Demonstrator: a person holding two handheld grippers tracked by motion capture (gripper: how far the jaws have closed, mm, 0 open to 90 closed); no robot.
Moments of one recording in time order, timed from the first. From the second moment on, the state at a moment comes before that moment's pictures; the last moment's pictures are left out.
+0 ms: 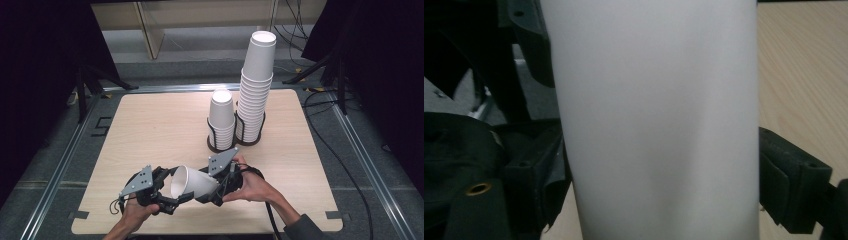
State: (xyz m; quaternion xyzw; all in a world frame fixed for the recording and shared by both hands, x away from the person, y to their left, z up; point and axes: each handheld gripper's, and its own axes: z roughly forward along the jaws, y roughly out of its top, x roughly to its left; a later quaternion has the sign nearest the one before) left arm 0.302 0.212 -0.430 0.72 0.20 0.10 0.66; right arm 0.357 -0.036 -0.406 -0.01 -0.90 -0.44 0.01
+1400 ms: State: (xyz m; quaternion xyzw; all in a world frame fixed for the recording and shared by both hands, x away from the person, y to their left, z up) left arm 0.301 0.213 -0.423 0.69 0.30 0.11 0.65; right arm 0.338 -0.030 -0.413 -0.05 -0.88 -0.46 -0.08
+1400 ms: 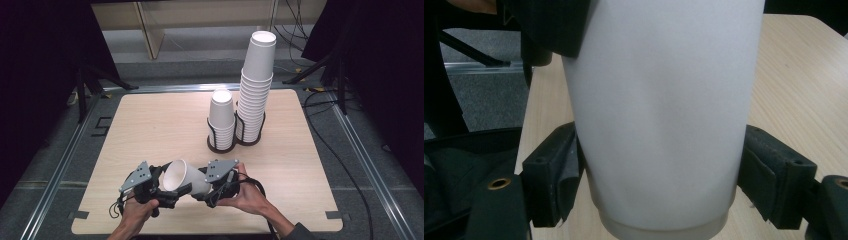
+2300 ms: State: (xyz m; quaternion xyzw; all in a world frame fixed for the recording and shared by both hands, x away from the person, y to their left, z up) left arm 0.298 0.211 -0.418 0.68 0.28 0.14 0.67; right arm 0.334 -0.024 -0.418 -0.05 -0.88 -0.47 -0.10
